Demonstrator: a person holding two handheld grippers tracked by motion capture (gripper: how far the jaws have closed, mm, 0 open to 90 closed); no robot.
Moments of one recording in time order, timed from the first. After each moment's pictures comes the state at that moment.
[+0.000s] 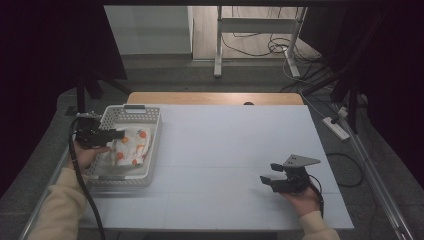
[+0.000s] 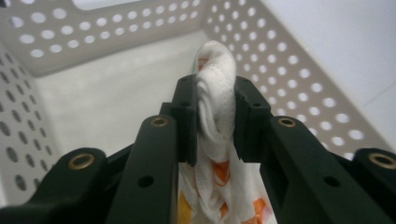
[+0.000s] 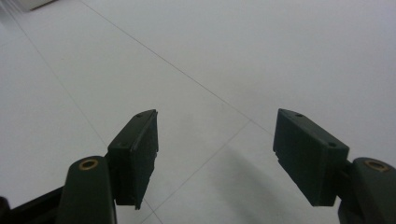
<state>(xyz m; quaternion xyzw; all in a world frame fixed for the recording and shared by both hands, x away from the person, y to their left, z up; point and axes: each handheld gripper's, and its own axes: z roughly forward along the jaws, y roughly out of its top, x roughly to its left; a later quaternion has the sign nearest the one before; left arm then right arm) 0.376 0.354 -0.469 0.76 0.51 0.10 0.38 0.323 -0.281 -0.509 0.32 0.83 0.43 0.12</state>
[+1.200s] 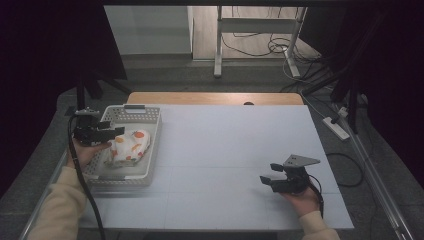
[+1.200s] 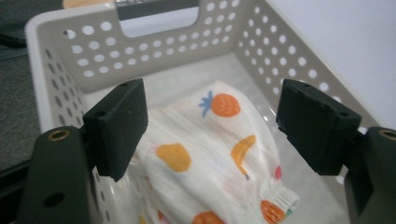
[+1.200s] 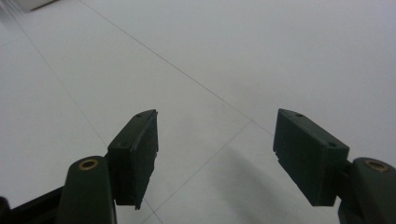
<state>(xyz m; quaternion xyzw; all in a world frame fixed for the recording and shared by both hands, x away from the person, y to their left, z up) 0.375 0.353 -0.461 0.74 0.53 0.15 0.38 0.323 -0.281 -0.509 0.32 0.83 0.43 0.12</state>
